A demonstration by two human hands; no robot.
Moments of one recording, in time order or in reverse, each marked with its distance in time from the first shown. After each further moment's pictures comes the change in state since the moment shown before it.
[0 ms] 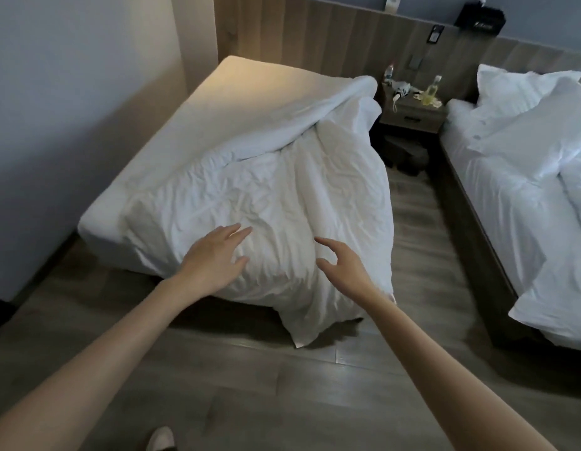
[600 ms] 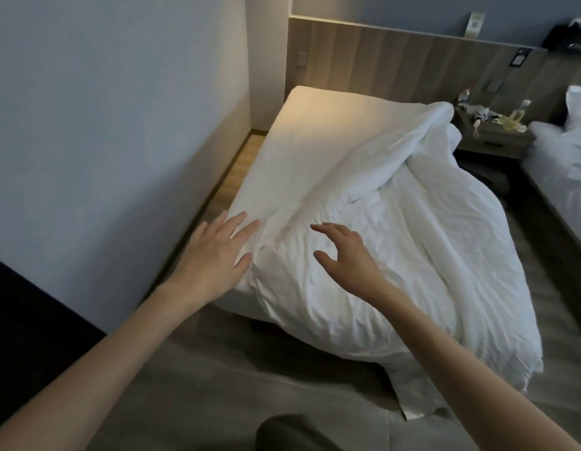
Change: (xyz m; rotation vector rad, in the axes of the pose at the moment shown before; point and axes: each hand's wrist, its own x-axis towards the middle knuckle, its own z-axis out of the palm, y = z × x) left_hand 0.003 -0.365 -0.219 0.271 0.149 0.029; right_hand 0.157 -0.340 0.247 -0.185 0.058 -0.292
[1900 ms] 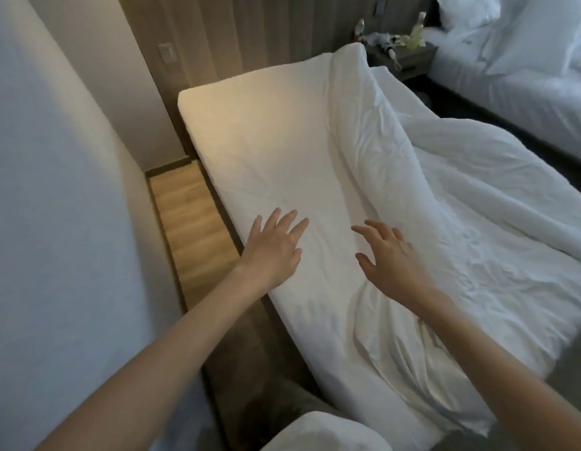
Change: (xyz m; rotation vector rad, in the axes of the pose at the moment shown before) left_hand 0.634 -0.376 0.014 0.179 -0.236 0.733; right_hand 0.576 -0.069 0.170 -0.295 0.275 0.692
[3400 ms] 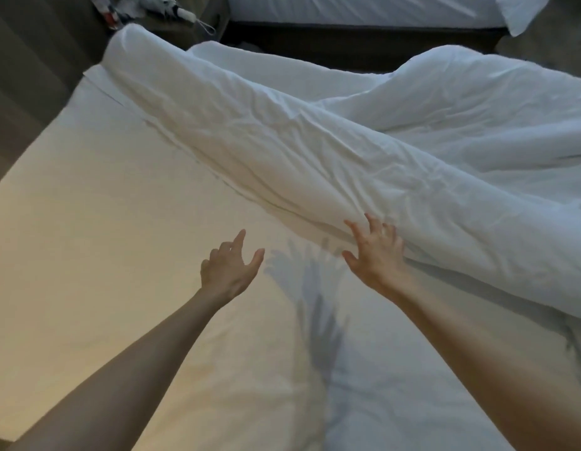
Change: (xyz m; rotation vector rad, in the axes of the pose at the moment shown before) left_hand 0.814 -0.268 0.118 -0.086 -0.265 0.358; right_hand 0.643 0.117 0.187 0.016 0.020 1.076
